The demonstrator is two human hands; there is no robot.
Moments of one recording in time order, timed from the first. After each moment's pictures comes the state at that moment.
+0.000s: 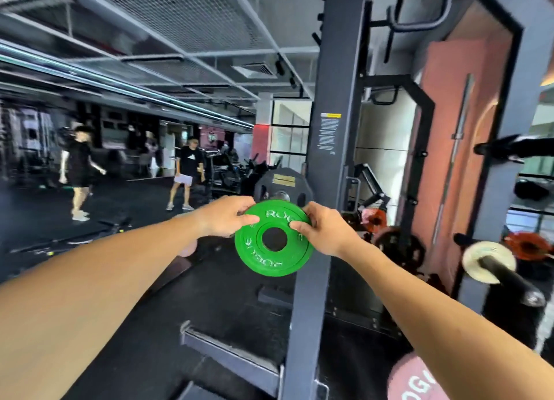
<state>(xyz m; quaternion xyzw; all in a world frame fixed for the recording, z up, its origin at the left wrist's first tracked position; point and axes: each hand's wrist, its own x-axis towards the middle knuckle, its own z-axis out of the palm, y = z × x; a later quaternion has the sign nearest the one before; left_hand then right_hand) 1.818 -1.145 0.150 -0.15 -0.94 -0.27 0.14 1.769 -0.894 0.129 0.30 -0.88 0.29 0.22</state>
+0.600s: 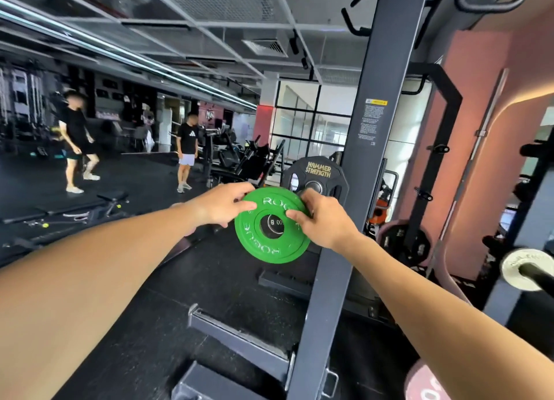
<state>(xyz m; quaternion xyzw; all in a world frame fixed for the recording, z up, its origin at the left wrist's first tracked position) 1.777 -1.285 0.122 -0.14 -0.93 -0.32 0.13 1.756 -1.031 0.123 0.30 -0.89 0.24 0.25</state>
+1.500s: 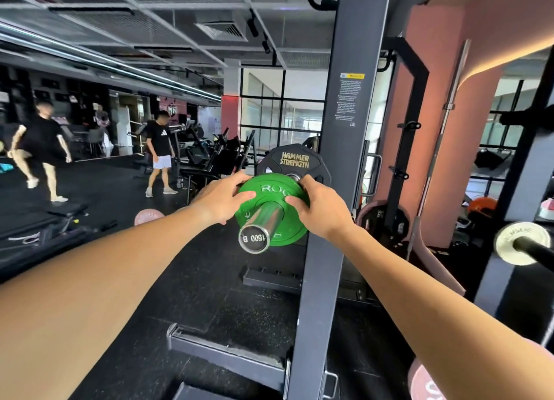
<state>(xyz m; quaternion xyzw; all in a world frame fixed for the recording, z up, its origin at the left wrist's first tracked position) 1.658 -1.249 0.119 -0.10 -0.93 -0.30 0.20 1.646 -1.013 0.108 0.25 -0.88 0.22 0.34</state>
